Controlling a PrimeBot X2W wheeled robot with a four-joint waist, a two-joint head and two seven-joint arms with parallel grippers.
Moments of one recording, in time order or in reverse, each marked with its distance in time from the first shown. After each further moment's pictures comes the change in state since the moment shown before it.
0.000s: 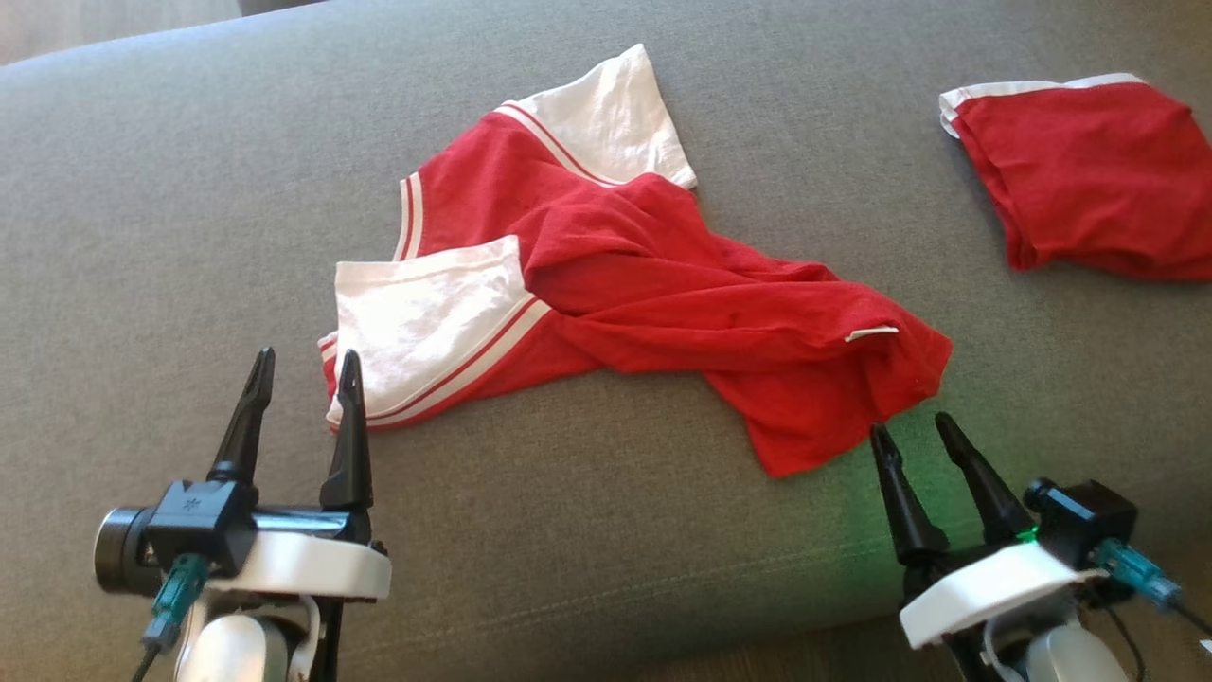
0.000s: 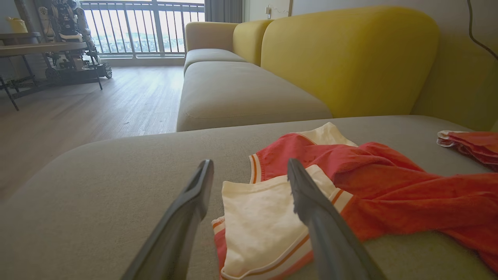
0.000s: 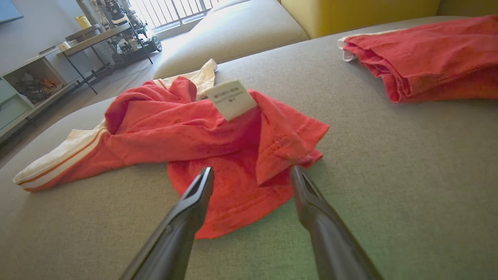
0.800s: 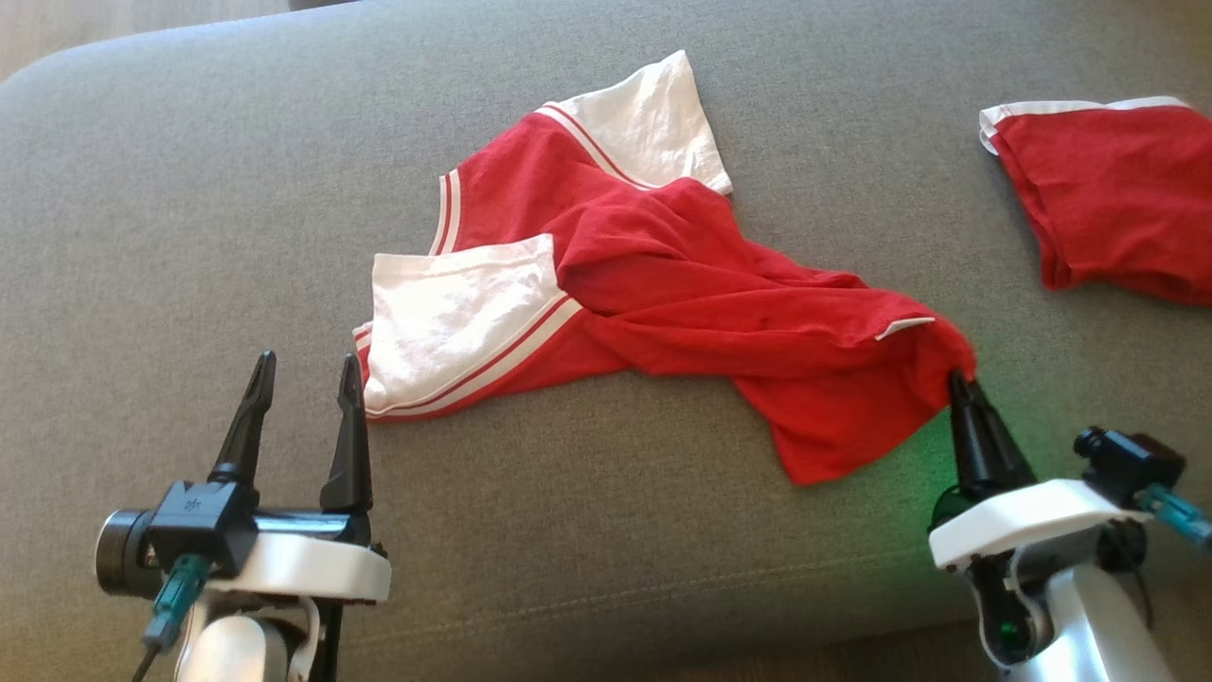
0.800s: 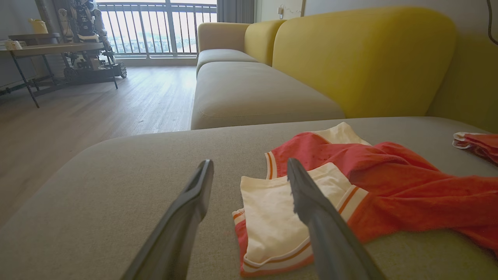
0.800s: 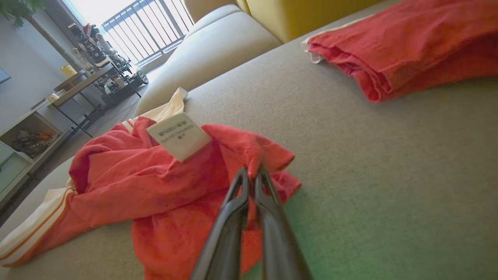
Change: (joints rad) left arm 0.000 -0.001 0.004 0.011 0.000 -0.009 0.000; right arm -0.182 0.000 -0.082 0.260 0.174 0.000 -0.046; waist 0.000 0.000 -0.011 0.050
